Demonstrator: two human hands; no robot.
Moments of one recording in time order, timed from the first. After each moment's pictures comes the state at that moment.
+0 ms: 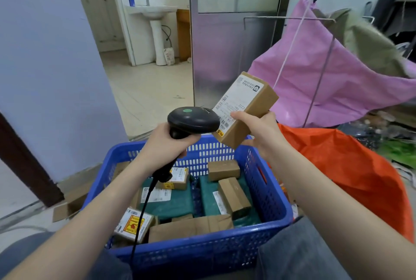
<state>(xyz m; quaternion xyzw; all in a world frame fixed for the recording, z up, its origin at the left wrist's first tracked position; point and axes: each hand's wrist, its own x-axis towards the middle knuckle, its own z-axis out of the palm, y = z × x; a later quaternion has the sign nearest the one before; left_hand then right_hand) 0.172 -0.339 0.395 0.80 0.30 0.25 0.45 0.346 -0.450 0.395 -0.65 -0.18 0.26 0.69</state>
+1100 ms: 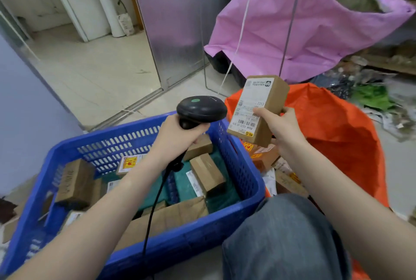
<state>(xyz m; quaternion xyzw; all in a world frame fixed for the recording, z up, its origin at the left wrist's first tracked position) 0.310 -0.379 0.321 0.81 0.29 0.20 0.47 0.460 -0.528 0.300 -0.69 -0.01 0.18 0.70</state>
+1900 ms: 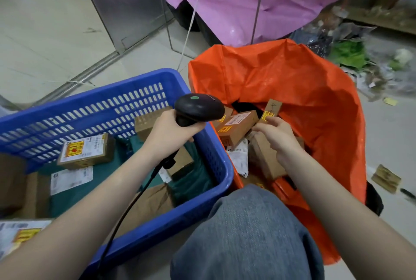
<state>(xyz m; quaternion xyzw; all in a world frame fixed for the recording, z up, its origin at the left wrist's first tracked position) 0.393 -0.407 0.231 0.84 0.27 0.07 0.47 0.516 -0.589 0.191 -0.78 0.08 0.24 0.57</state>
